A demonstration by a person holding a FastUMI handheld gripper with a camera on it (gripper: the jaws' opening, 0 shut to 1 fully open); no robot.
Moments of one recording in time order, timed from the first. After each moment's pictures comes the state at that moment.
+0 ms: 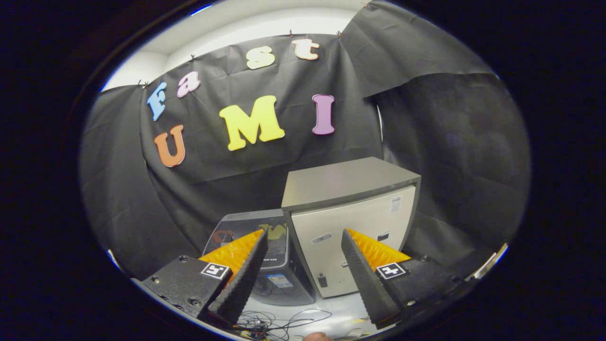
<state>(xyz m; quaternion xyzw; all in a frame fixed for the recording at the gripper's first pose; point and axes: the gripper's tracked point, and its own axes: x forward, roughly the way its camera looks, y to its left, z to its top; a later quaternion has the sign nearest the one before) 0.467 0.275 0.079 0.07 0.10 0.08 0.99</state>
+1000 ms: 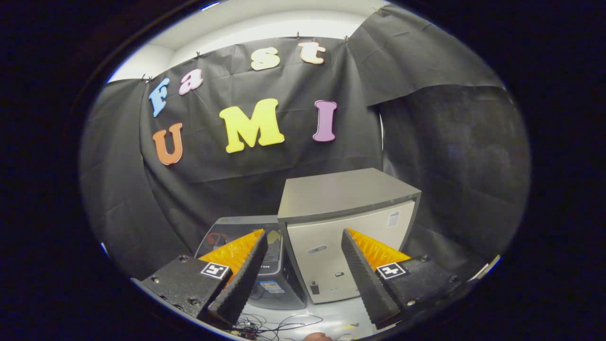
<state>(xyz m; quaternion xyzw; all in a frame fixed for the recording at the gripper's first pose) 0.475 0.268 0.097 0.05 0.07 0.07 0.99</state>
